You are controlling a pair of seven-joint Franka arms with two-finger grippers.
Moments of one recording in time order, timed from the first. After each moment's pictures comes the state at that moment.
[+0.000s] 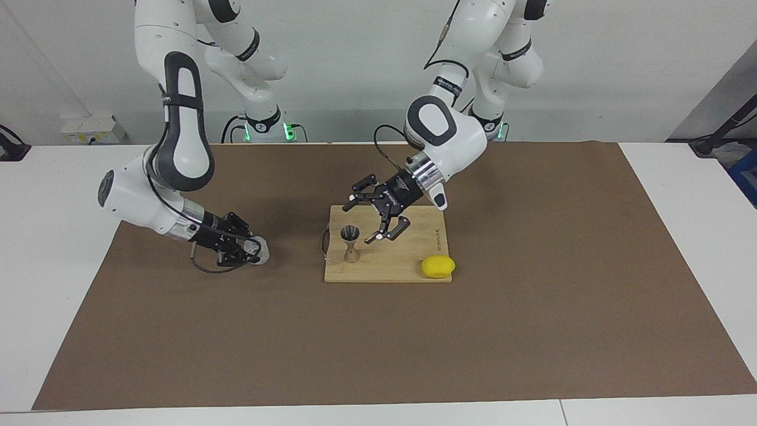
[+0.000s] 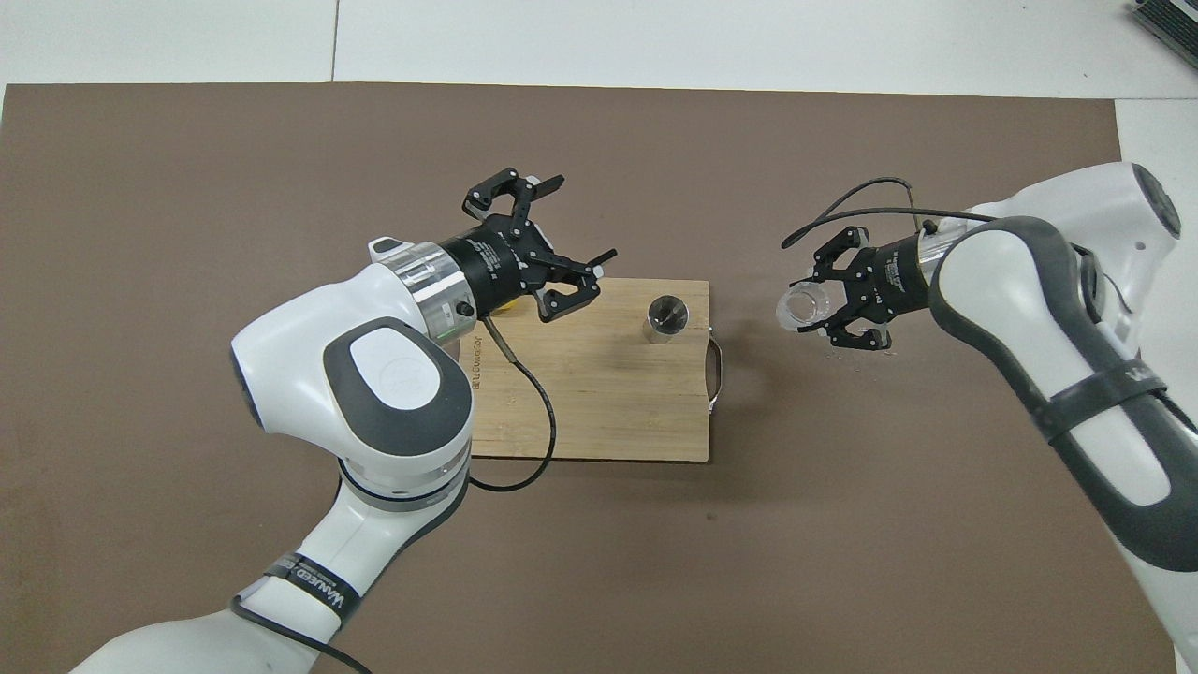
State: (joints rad) left arm -0.65 0.22 0.08 -1.86 -1.61 2.79 -1.26; right arm -0.03 0.29 0.10 -1.86 0.56 2.03 1.21
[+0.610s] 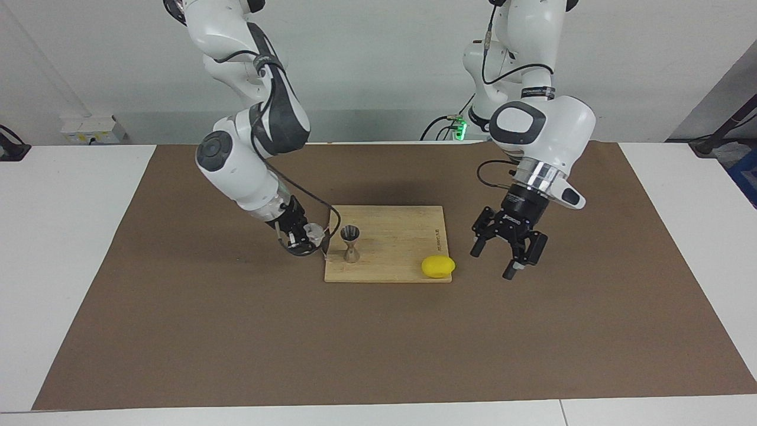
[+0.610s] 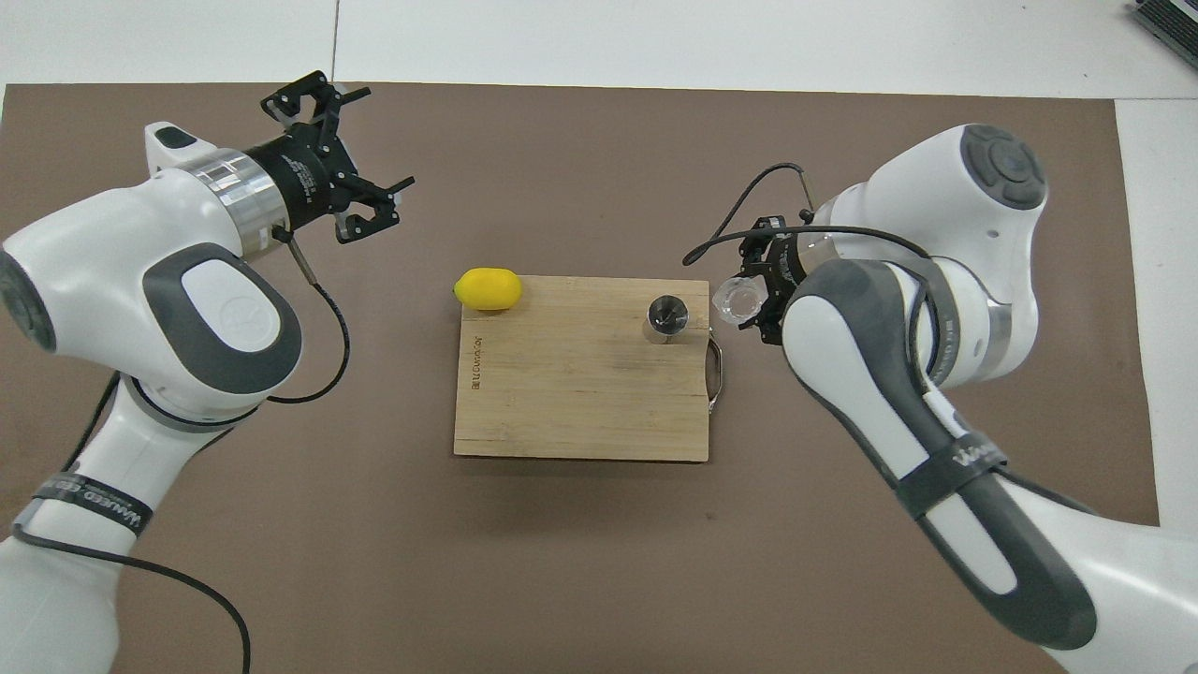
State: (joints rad) left arm -0.37 0.21 0.08 -1.86 -0.91 2.78 -1.26; right arm 0.19 0.29 0.11 -1.73 0.25 2.03 1.54
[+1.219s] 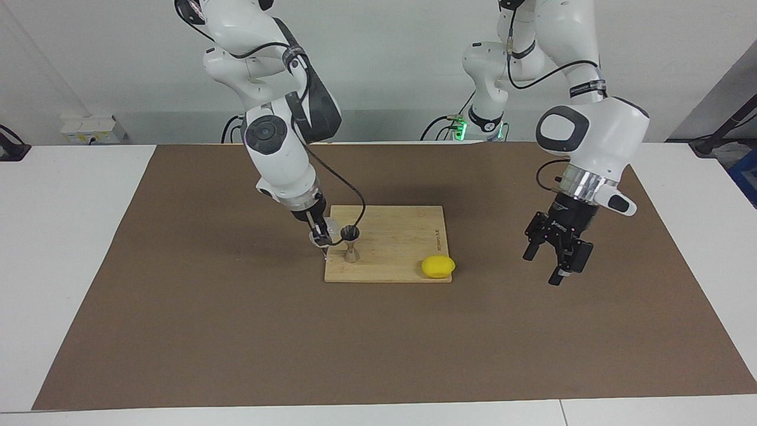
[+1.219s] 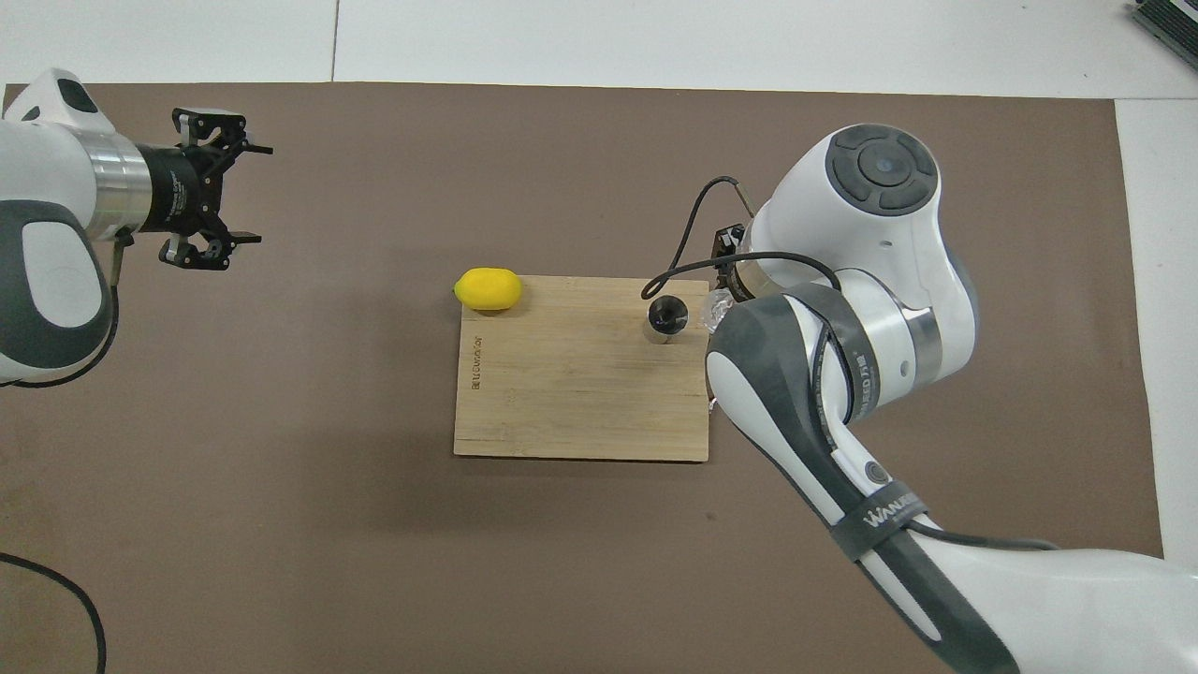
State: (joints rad) left arm -0.15 0.18 0.08 -1.78 -0.33 2.25 -1.05; right arm 0.28 0.32 0.11 -1.63 0.02 1.90 1.58
